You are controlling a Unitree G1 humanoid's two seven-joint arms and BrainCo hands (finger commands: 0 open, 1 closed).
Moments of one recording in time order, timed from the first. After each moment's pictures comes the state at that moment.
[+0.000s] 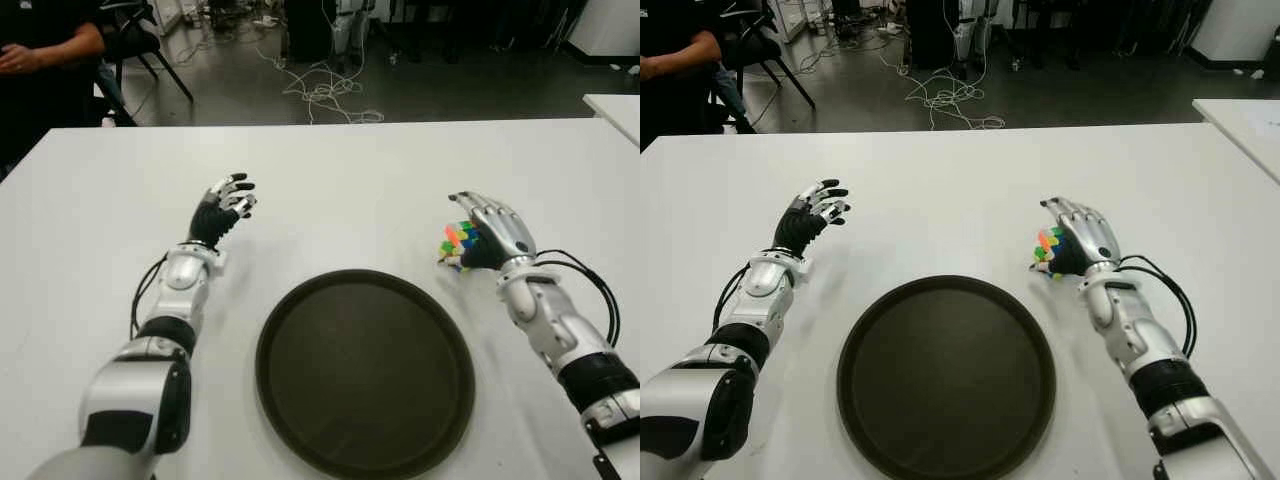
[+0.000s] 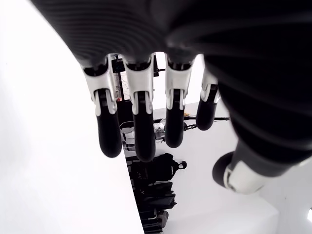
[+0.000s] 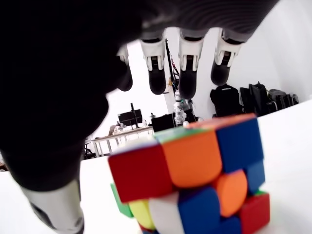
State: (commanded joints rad) left arm -0.71 0.14 0.13 1.26 0.03 -0.54 -0.12; right arm -0.42 -0.43 0.32 0.63 -0.68 -0.10 -0.28
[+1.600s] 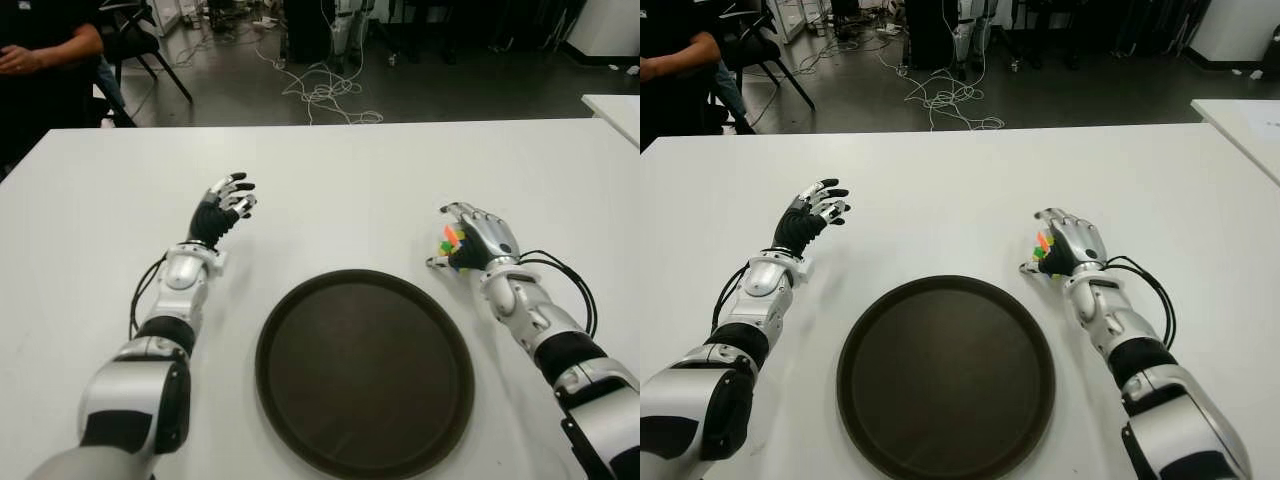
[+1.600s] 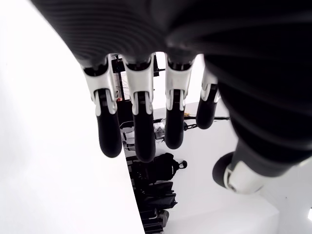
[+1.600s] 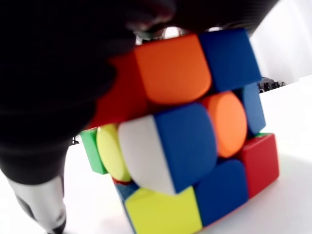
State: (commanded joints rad) left arm -0.71 0.15 0.12 1.25 0.03 -0.55 -0.13; right arm -0.56 -0.34 0.38 0.98 -0.66 -0.12 -0.34
